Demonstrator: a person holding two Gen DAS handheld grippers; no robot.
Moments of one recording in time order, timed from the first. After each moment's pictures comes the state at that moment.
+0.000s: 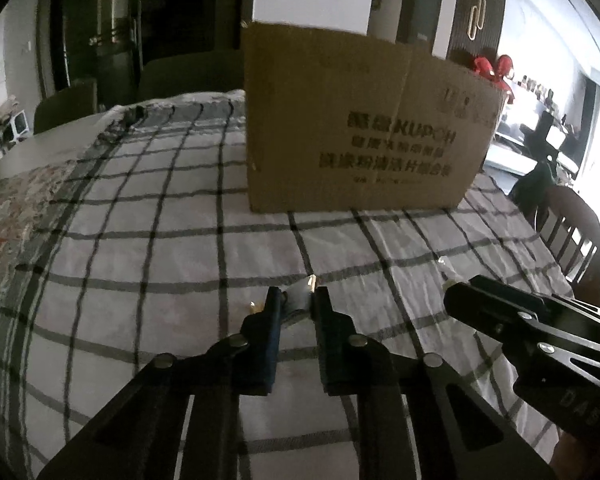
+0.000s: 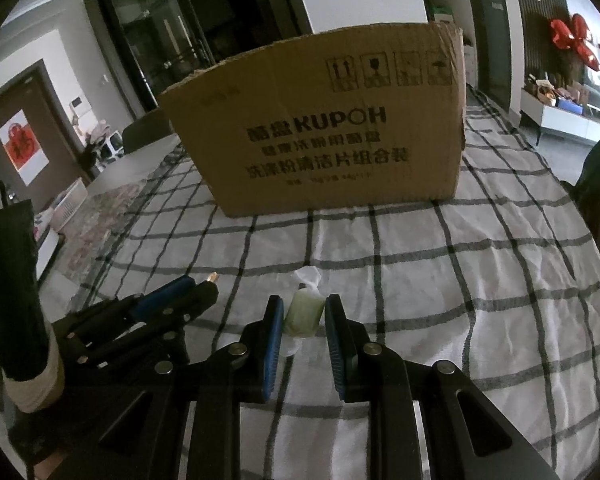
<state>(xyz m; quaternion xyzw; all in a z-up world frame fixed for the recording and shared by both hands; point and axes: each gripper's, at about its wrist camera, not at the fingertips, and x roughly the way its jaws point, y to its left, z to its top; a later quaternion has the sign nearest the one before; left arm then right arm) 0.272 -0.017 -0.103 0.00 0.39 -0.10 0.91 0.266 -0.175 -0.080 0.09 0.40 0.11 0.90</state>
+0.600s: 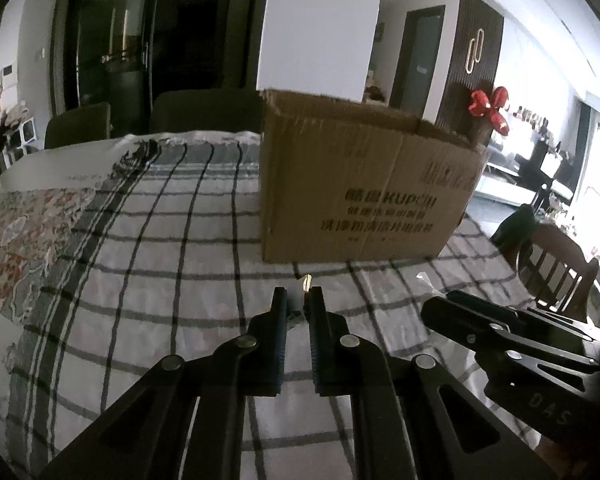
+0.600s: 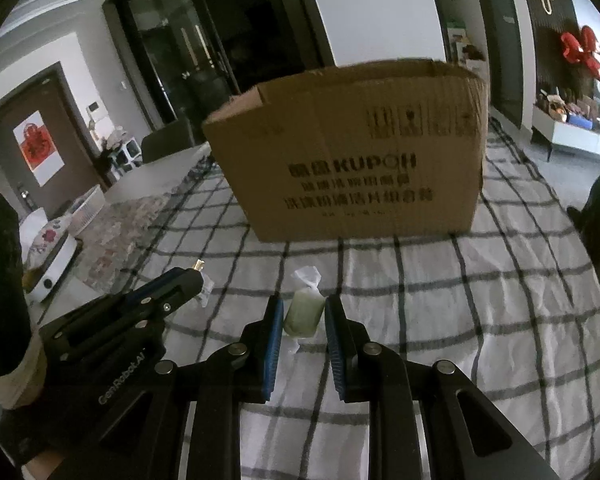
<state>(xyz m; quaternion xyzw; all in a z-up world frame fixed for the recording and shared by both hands) 0.254 -0.002 -0.056 -0.03 0.34 -0.11 0.93 0.260 -0.164 -0.046 0.09 0.37 0.14 0.91</state>
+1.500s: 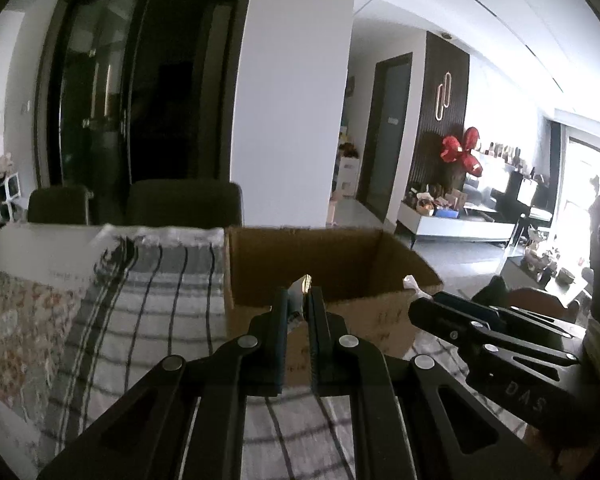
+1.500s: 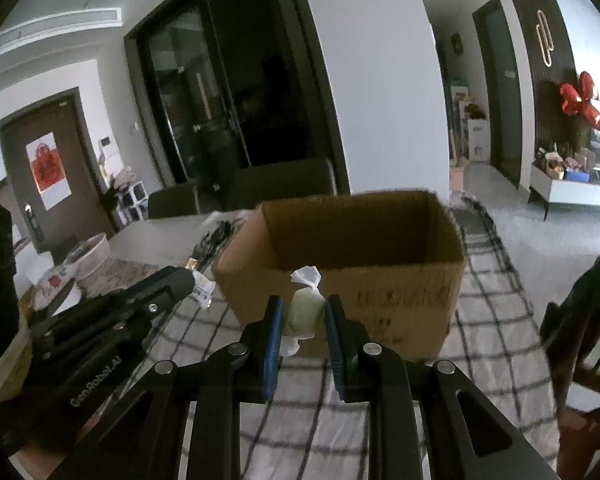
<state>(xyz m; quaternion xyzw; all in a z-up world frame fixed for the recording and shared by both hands) 0.290 -0.025 0.043 -0.02 0.22 -0.14 0.96 0.297 -0.189 0.043 0.07 0.27 0.13 0.95</state>
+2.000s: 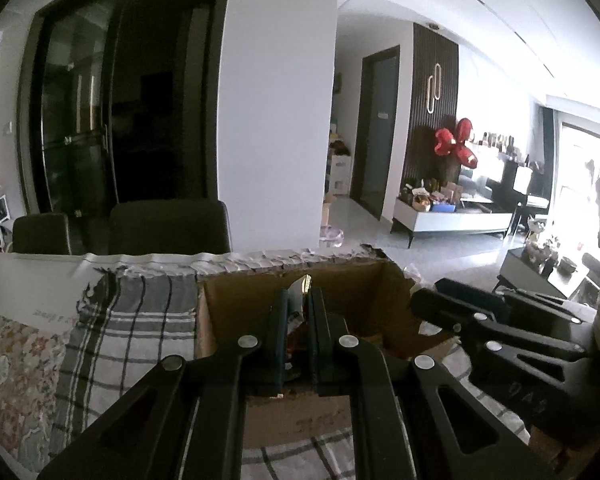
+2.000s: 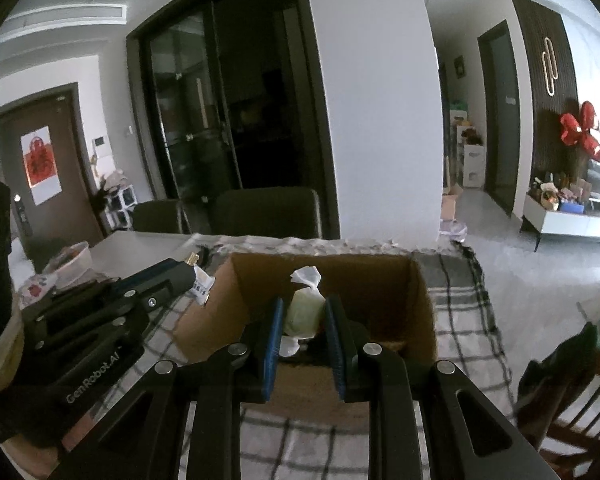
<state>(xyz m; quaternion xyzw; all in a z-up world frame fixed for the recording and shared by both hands) 0.364 -0.053 0.058 0.00 0.23 -0.16 0.96 0.355 -0.203 0.067 0.04 0.25 0.11 0.96</state>
